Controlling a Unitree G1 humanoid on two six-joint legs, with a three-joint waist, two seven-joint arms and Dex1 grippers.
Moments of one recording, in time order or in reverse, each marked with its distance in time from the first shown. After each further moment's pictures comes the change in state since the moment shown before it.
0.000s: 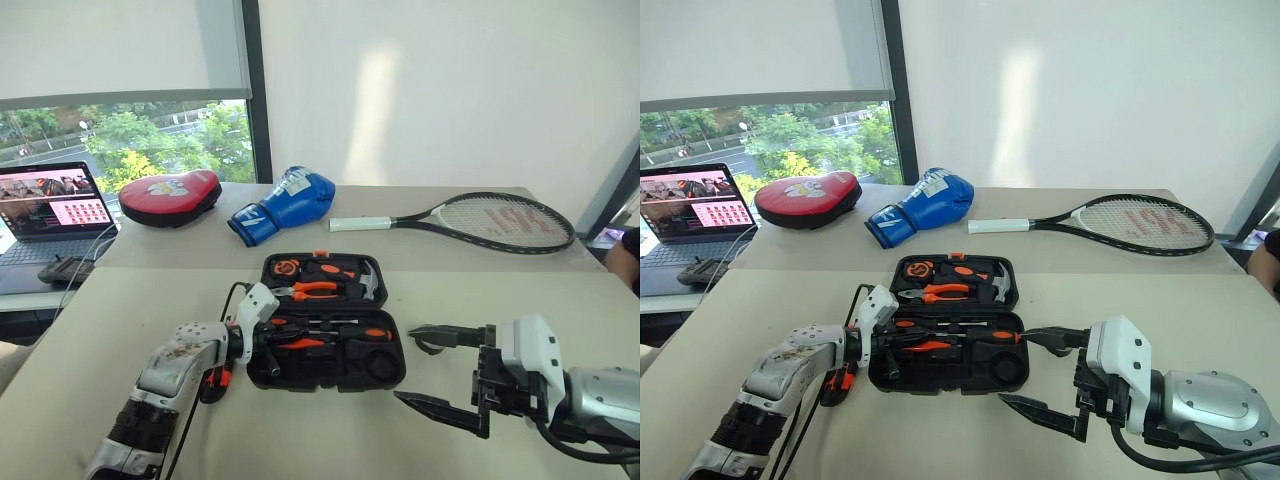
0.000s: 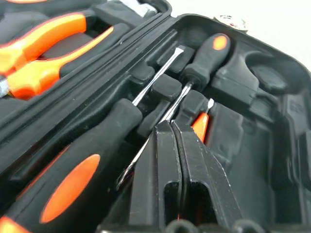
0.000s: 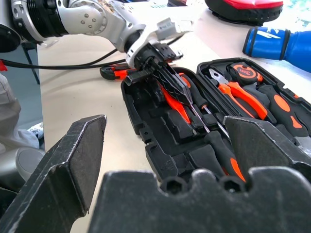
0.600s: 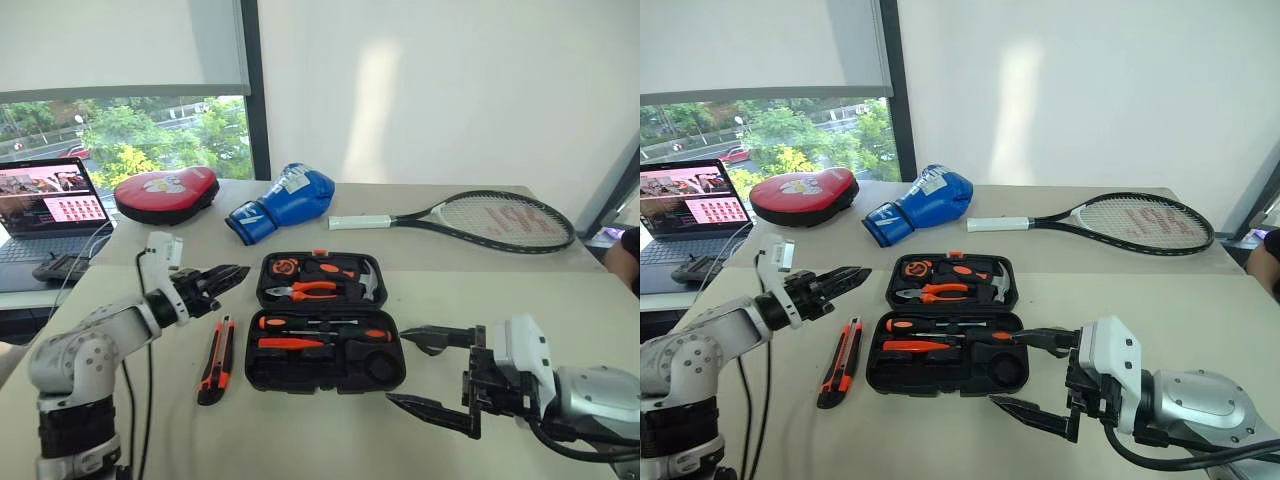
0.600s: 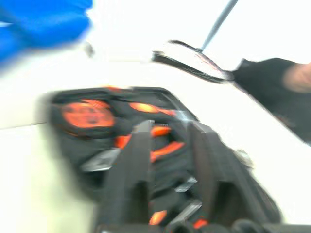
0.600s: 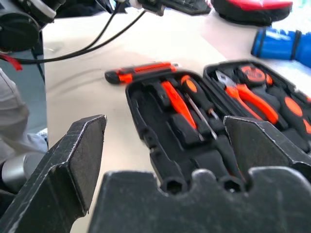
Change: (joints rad) left arm 0.085 0.105 0.541 -0.294 -0.354 0.362 0.379; right arm -0.061 0.027 0.074 0.016 -0.004 -0.020 0.013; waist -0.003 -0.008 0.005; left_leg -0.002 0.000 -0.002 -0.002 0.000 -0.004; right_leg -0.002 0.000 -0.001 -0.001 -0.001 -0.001
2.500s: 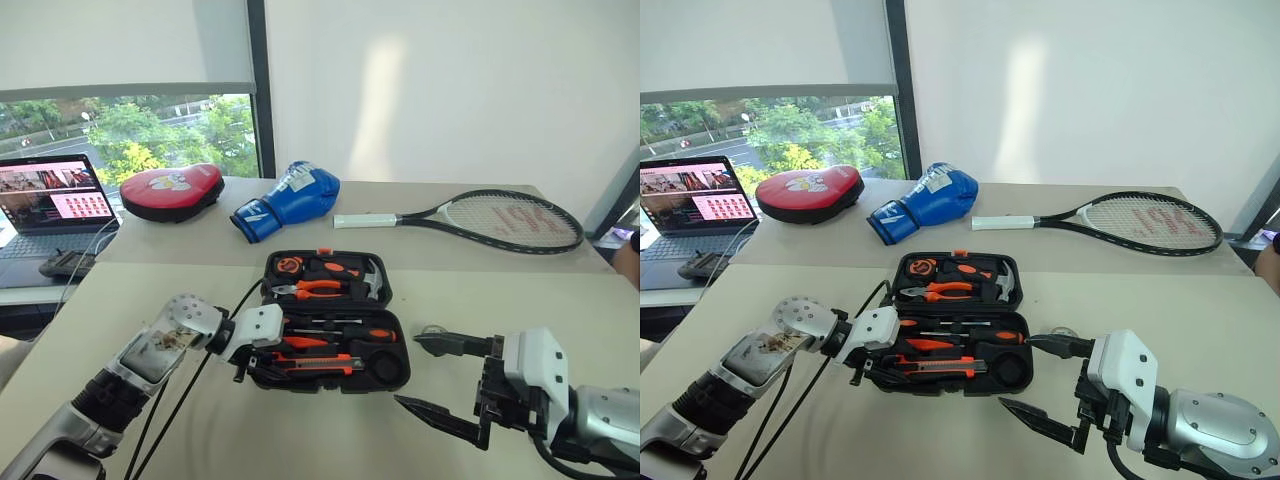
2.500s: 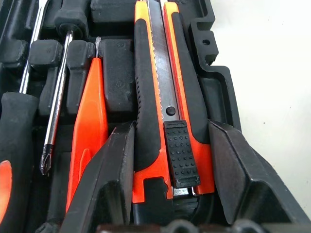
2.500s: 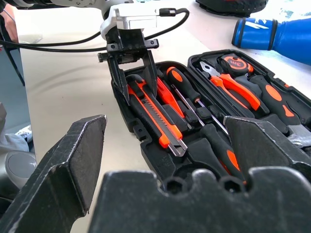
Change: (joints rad) left arm -0.209 0.210 -0.830 0.265 0.559 -0.806 -0.811; right arm 0.174 -0.006 -0.113 -0.092 -0.005 0.002 -0.100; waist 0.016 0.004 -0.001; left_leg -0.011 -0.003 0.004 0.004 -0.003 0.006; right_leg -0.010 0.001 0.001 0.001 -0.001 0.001
